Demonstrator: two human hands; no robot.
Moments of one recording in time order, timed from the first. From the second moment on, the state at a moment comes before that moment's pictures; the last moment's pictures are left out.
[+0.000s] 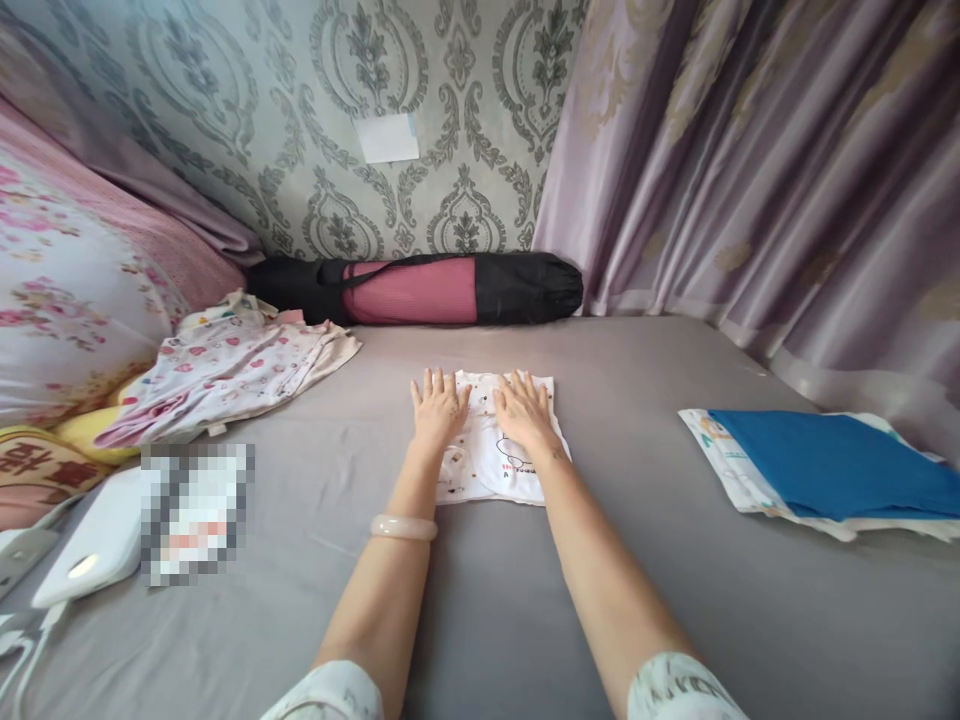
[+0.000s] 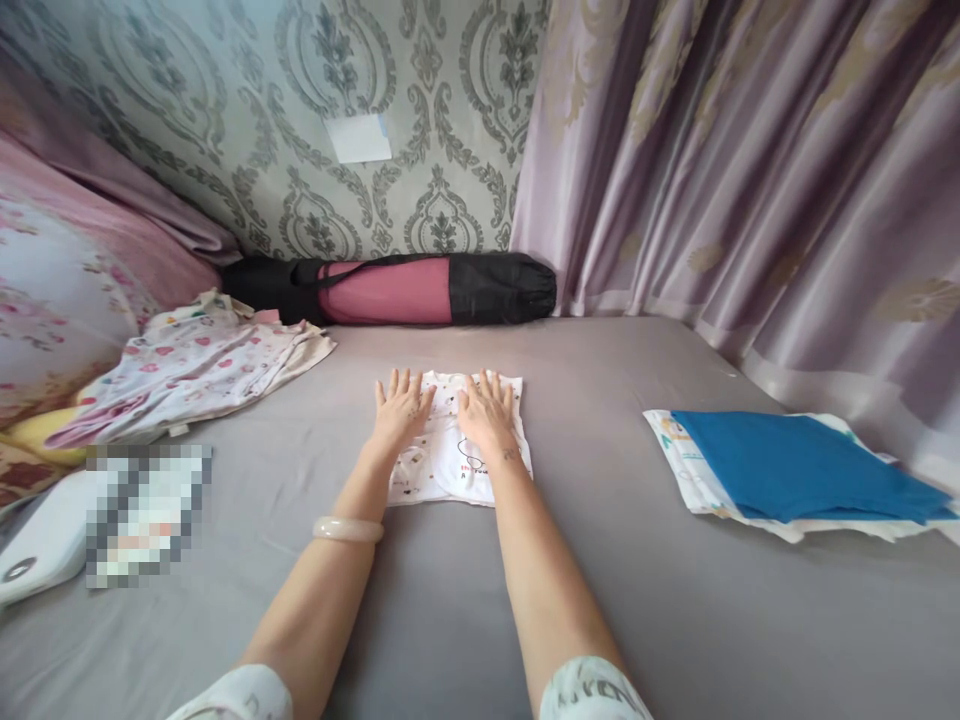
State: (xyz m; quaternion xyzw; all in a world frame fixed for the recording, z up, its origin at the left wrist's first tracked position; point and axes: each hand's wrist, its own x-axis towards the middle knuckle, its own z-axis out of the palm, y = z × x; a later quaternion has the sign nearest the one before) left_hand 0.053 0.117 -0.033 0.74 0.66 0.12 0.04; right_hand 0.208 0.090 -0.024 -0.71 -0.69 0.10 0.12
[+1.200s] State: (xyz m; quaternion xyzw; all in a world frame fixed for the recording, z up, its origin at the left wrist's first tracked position) left_hand 0.079 0.114 -0.034 0.79 0.60 0.05 0.10; right_hand 0.203 0.096 -0.018 -0.70 -0.70 0.14 0.05
